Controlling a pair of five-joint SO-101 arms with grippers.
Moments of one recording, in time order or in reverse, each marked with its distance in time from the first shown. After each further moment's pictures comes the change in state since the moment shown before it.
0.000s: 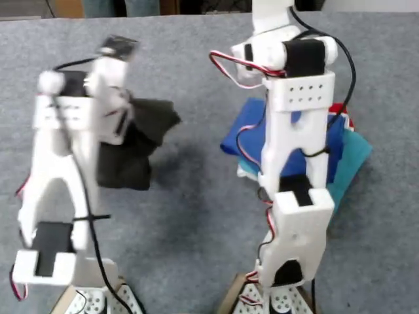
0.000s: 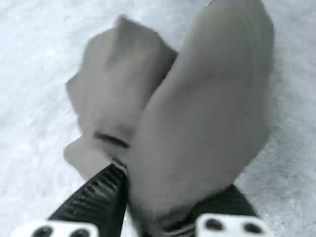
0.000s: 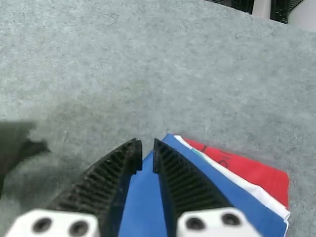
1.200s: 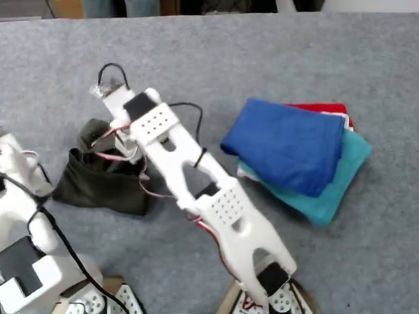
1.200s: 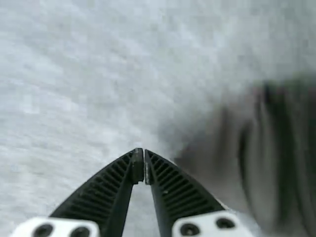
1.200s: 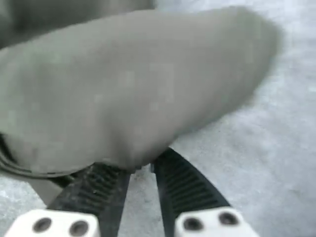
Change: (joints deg) left arm -37.7 -2.6 42.4 -36.3 10.5; right arm -31.6 30.7 0.7 -2.3 -6.5
